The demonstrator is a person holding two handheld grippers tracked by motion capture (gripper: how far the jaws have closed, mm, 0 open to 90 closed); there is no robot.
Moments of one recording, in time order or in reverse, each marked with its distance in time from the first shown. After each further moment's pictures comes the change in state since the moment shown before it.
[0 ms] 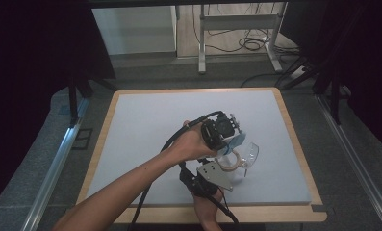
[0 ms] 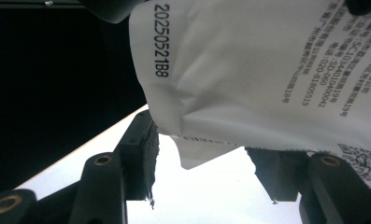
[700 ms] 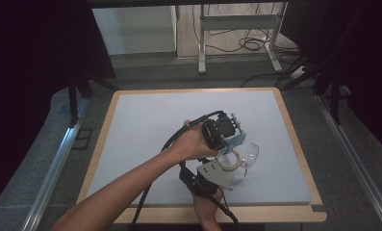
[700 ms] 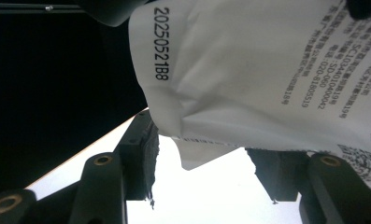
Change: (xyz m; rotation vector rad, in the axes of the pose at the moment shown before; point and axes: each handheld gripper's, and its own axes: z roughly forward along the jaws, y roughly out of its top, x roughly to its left) left arm -0.001 0.002 -0.002 0.010 0.009 0.008; right arm 0.001 0.003 0.001 -0.013 -0.003 0.004
